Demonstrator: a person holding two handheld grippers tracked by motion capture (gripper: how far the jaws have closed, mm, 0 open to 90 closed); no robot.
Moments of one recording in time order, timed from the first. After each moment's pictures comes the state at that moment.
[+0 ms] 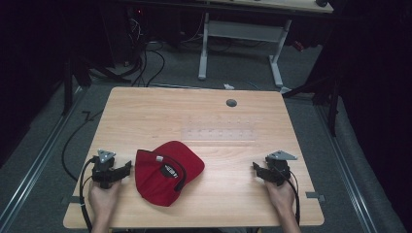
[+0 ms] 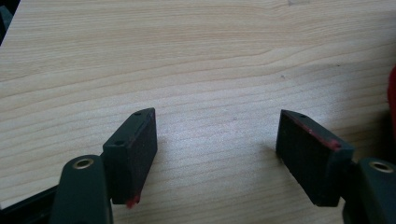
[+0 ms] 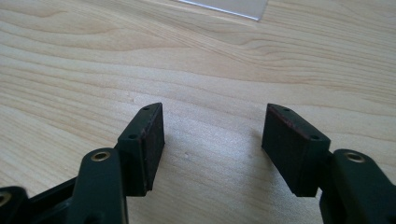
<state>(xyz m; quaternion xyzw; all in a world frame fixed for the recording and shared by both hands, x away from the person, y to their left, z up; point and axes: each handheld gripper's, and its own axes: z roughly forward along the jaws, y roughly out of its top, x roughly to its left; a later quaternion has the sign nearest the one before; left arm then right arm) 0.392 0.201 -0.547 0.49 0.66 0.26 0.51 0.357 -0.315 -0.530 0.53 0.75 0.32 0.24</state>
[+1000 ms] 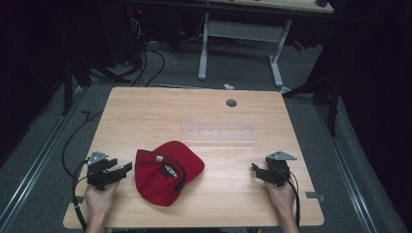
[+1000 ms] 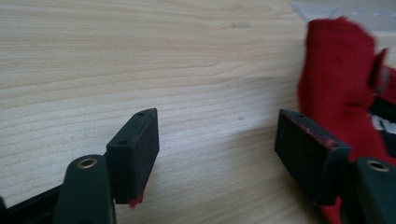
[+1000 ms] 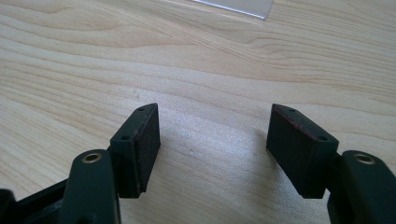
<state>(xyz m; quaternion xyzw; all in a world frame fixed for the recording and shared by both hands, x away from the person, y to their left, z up) 0.372 0.215 -0.523 0.46 0.65 0.15 0.59 0.356 -0.314 -0.531 0.53 0.75 0.32 0.24</state>
